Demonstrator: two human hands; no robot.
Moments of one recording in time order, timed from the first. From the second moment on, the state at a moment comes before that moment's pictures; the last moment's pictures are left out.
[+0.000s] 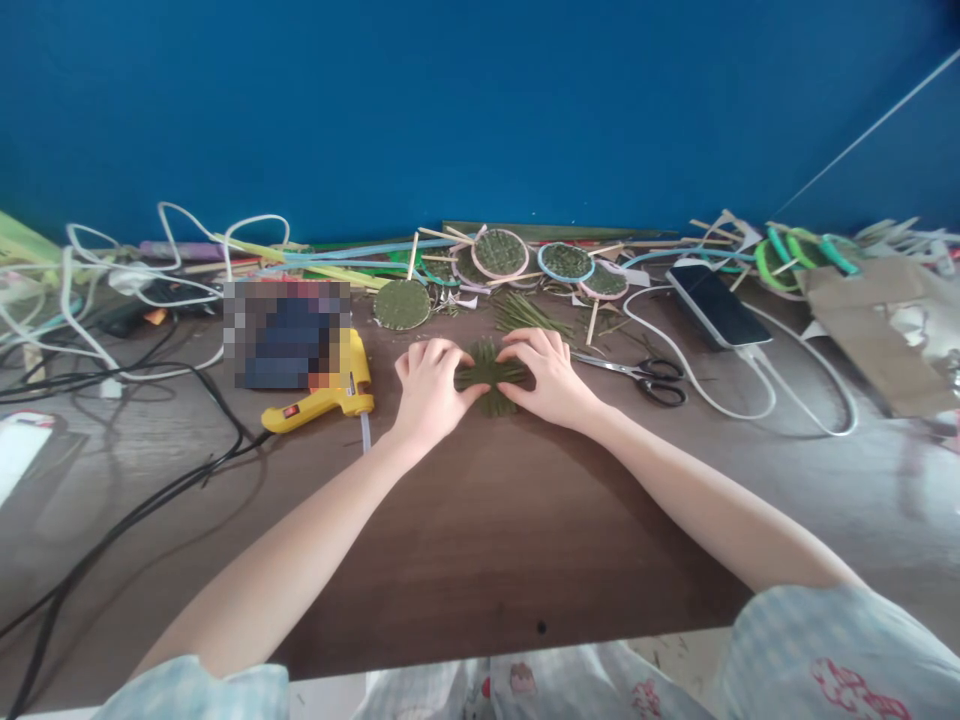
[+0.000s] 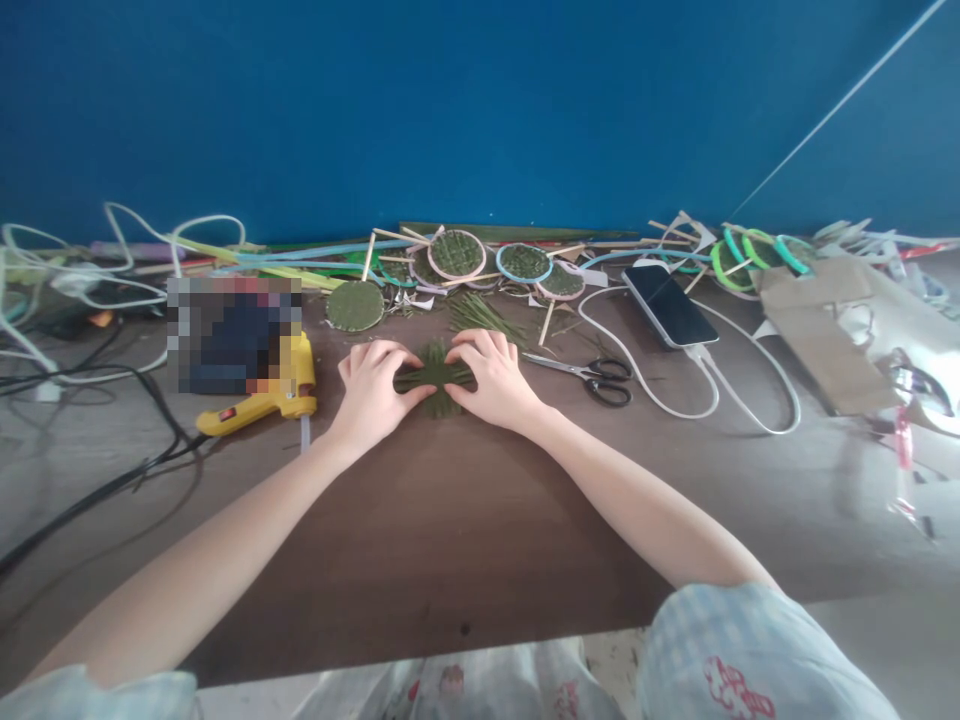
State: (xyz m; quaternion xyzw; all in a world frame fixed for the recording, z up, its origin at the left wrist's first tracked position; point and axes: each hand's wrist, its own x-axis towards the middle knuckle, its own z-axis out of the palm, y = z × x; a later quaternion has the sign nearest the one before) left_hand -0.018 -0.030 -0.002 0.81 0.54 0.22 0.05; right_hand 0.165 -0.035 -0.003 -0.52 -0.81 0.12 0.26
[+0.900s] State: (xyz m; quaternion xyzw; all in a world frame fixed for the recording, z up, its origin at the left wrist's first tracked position) left_hand -0.018 -0.030 -0.003 0.81 0.54 0.21 0.07; right_hand 0.166 -0.034 -0.001 -0.50 -0.83 0.11 0.22
